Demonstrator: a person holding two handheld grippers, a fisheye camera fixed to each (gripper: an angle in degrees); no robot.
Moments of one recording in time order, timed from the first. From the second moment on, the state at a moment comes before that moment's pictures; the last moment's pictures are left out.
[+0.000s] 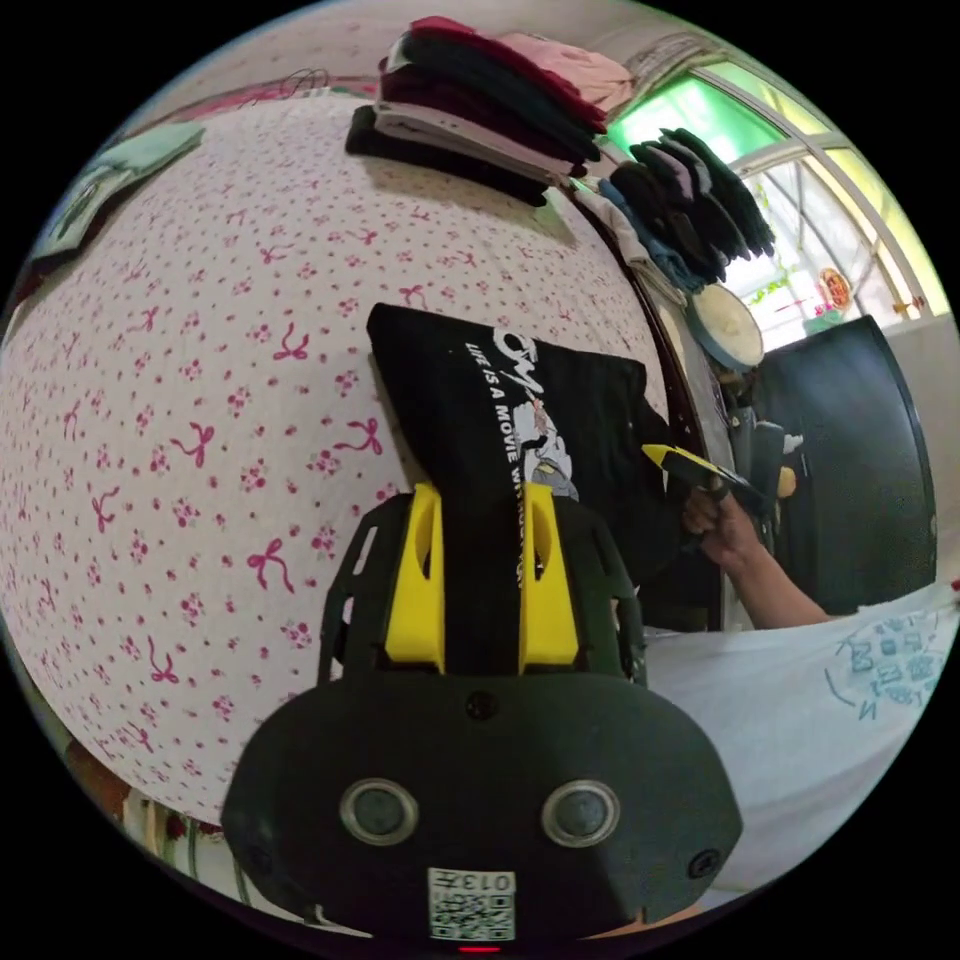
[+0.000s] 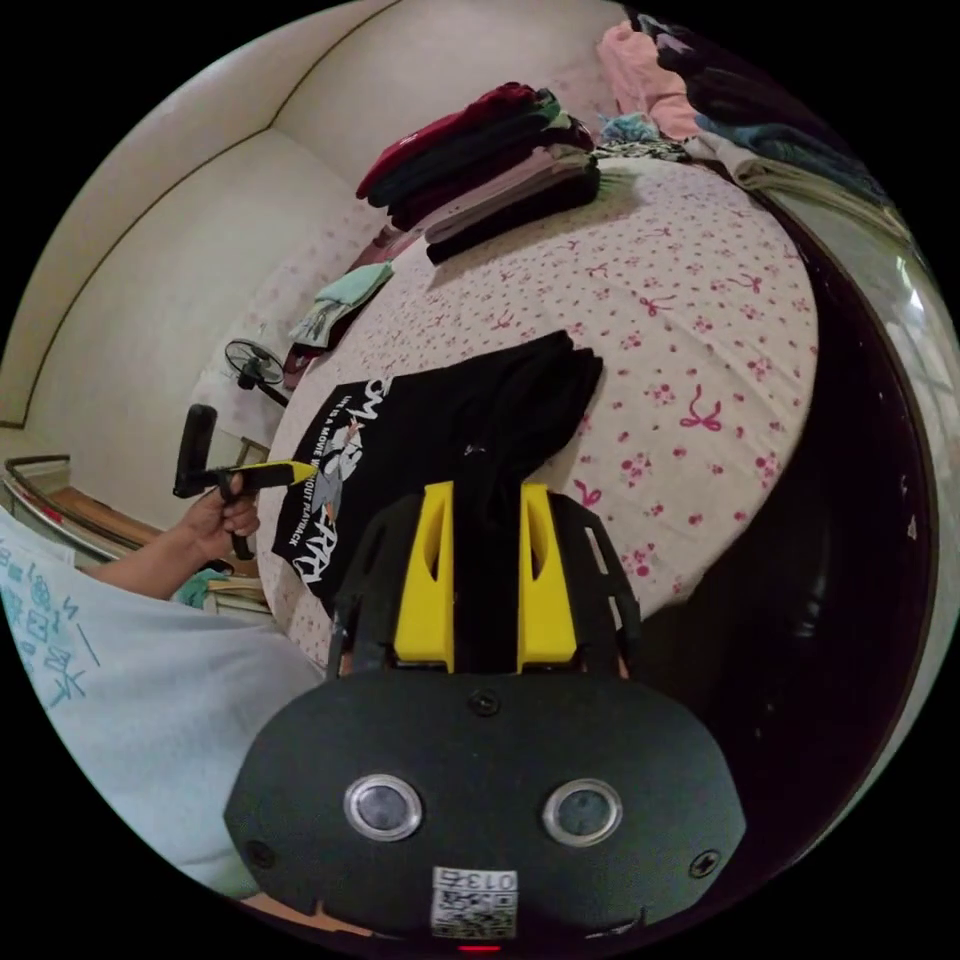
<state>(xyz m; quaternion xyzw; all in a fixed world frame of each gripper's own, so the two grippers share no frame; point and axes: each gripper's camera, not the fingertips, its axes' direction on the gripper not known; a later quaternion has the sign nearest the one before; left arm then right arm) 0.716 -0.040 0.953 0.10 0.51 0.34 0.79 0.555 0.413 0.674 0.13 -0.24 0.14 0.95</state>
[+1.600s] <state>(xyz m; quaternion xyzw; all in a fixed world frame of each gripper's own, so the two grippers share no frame) 0.895 -0.329 0.498 0.35 0.43 0.31 0.77 0.696 -0.179 0.609 0.25 -0.01 0.00 0.97</state>
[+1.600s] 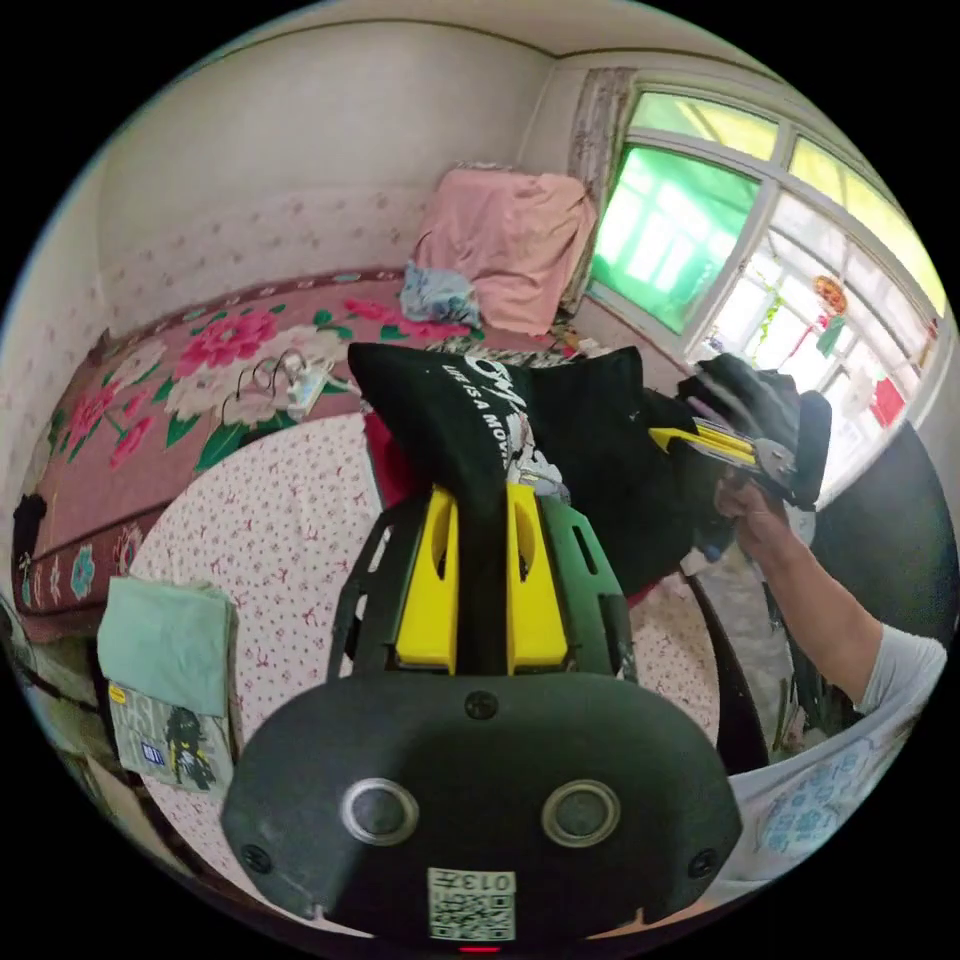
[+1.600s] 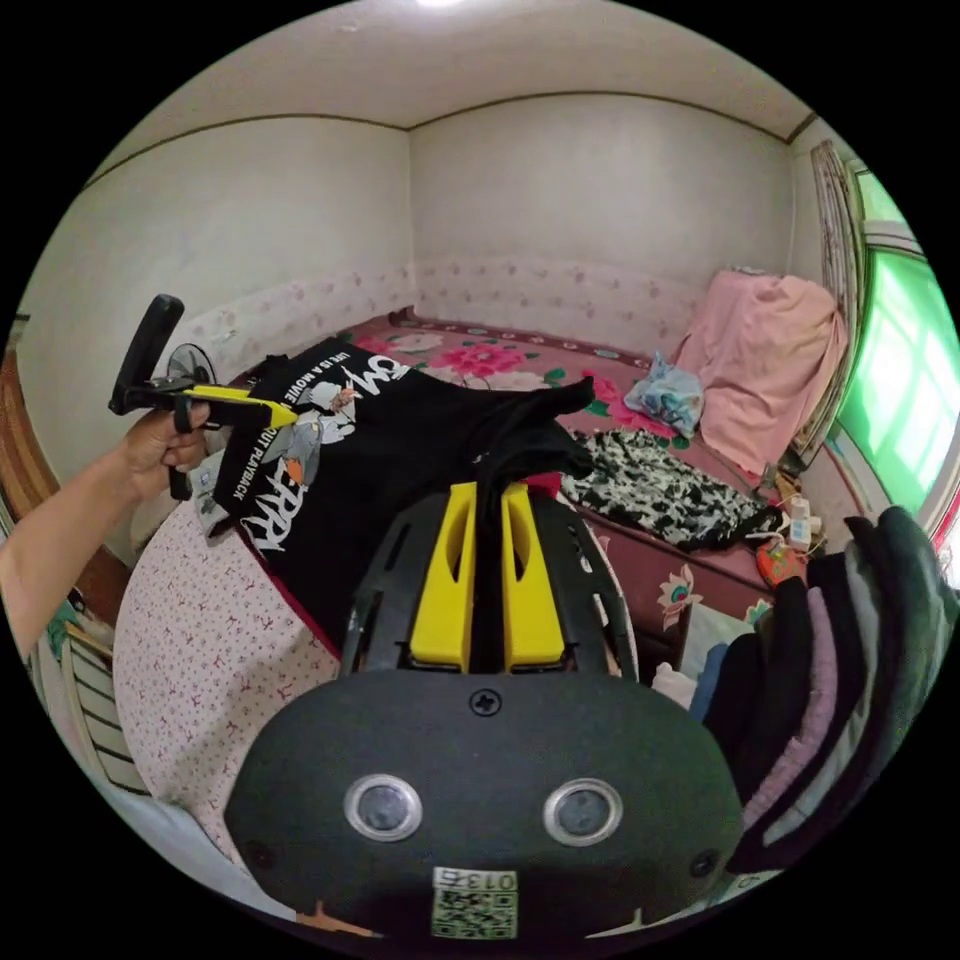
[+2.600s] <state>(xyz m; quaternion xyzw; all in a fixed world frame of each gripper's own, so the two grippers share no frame) 0.931 -0.162 0.471 0.54 0.23 0.27 0.76 0.611 -0.196 0.681 0.36 0.12 -0.11 0.92</state>
